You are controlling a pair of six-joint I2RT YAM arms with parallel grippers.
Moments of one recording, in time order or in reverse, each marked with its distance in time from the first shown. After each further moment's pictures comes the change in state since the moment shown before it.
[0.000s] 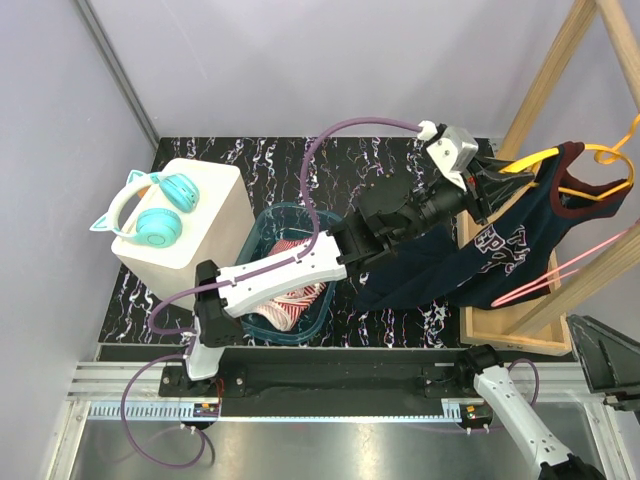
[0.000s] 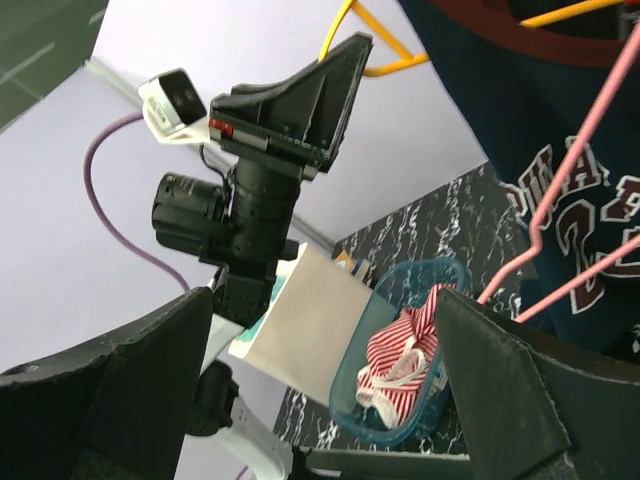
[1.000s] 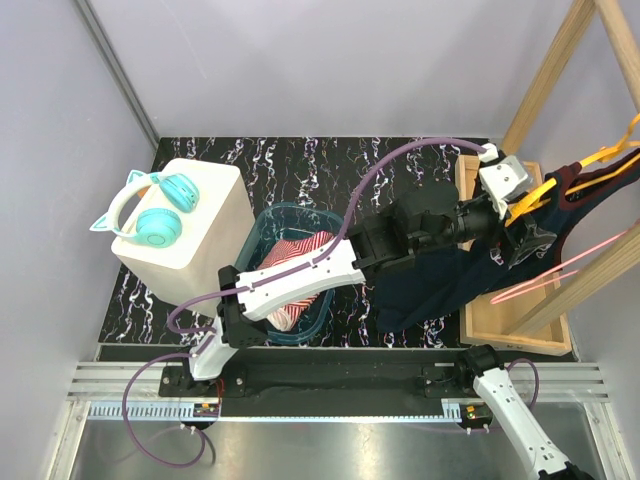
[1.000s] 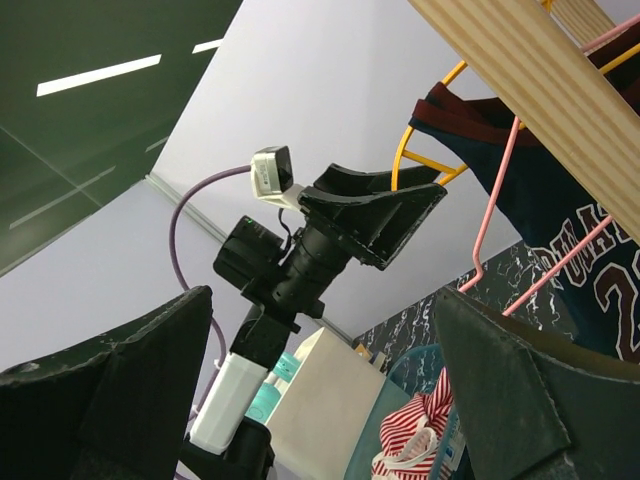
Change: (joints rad) left arm -0.049 0.159 0.293 -0.468 0.081 0.107; right arm 0.000 -0.100 0.161 -0.037 0.194 -0.009
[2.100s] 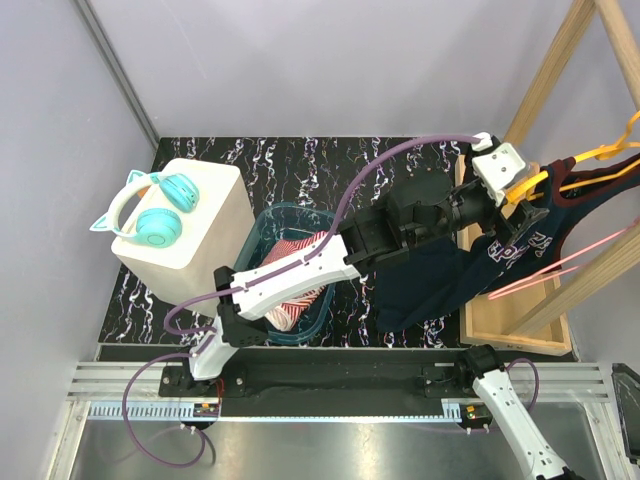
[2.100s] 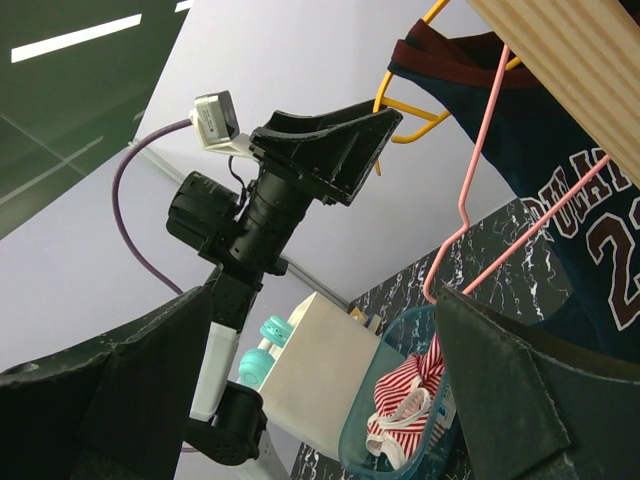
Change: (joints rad) left arm 0.009 -0.004 0.090 -0.056 -0.124 0.131; right arm 0.000 -0.082 -0.164 -0.001 -0.050 0.037
